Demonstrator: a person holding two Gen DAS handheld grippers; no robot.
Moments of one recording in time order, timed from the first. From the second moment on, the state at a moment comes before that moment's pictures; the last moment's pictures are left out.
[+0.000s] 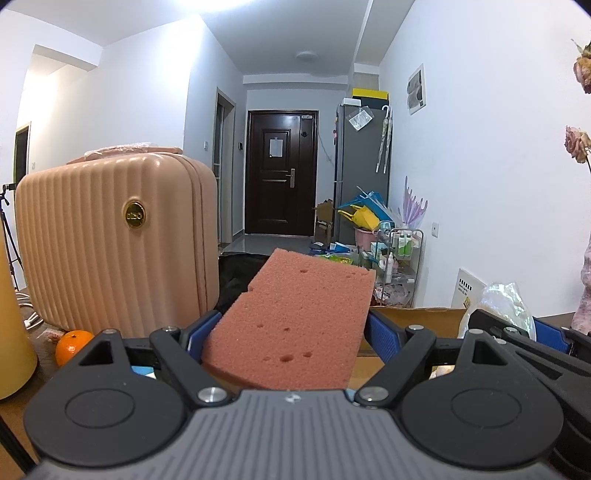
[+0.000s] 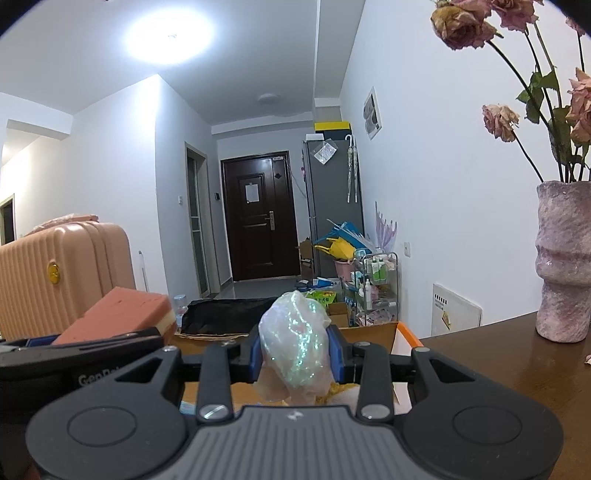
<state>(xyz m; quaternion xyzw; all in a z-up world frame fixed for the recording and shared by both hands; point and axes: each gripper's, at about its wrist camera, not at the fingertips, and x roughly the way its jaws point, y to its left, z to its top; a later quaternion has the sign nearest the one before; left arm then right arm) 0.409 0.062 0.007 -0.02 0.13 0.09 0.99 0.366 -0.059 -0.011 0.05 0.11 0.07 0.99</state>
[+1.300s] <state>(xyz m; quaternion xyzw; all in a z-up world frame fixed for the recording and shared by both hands) 0.420 0.080 0.000 -0.04 0.14 0.11 0.98 0.384 -0.079 -0.010 0.09 0.13 0.01 0.99</state>
